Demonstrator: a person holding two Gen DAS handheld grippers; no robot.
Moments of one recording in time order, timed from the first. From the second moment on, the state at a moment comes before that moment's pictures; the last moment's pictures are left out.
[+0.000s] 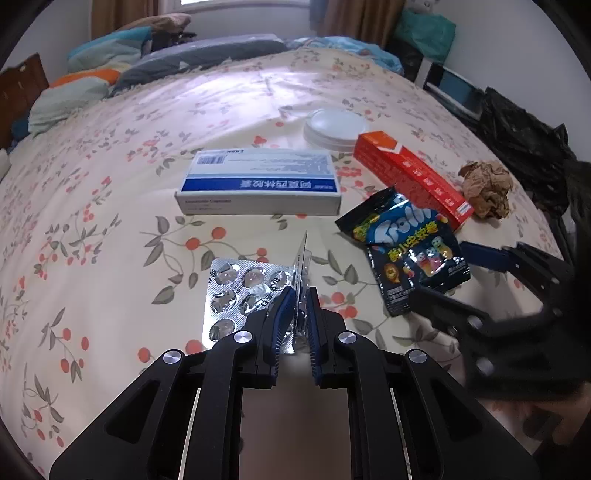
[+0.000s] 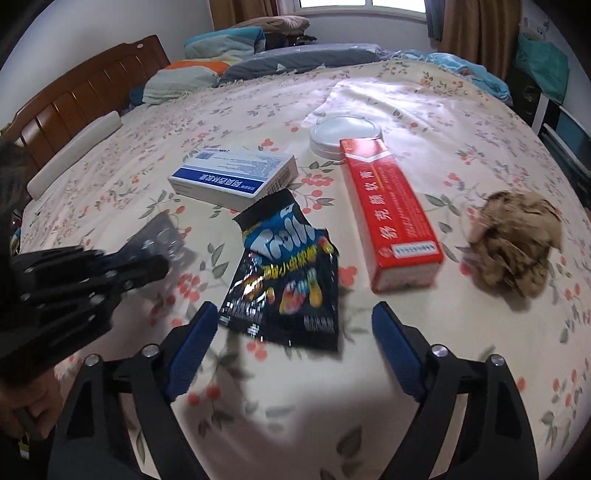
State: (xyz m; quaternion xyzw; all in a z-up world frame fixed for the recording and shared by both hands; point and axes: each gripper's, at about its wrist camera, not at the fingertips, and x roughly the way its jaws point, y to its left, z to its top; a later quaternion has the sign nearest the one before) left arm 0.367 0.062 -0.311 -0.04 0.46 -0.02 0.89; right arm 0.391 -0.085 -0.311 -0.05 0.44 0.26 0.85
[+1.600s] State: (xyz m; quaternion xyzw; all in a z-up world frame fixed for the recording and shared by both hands) left arm 0.150 -0.014 -0.255 -0.01 0.46 -0.10 0.88; right arm 0.142 -0.179 -0.241 -0.05 0.40 0.31 0.86
